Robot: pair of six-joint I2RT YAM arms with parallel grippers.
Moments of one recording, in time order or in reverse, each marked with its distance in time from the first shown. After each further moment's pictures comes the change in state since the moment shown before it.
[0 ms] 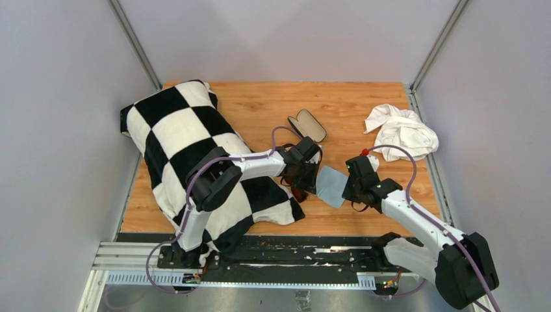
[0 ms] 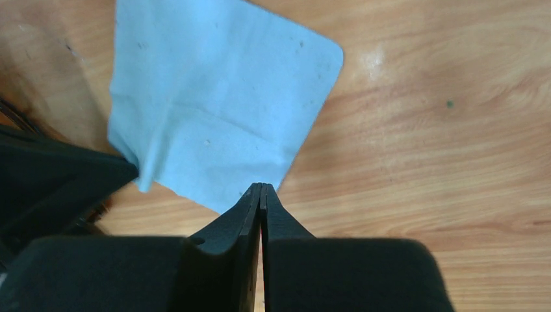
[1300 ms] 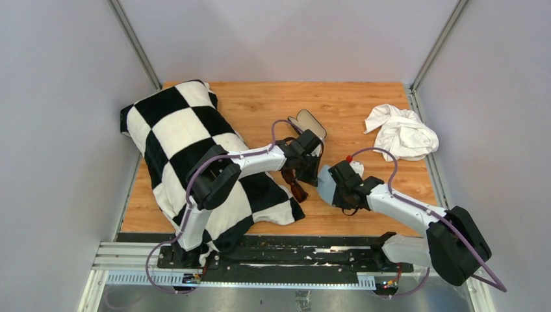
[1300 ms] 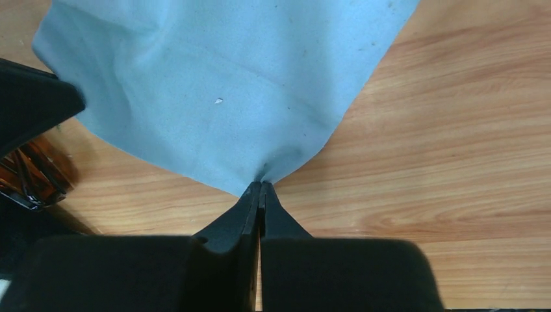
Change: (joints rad) left arm 0.019 0.006 0.067 -0.038 -0.017 0.014; right arm 0.159 0.154 -0.005 -0.001 -0.015 0.101
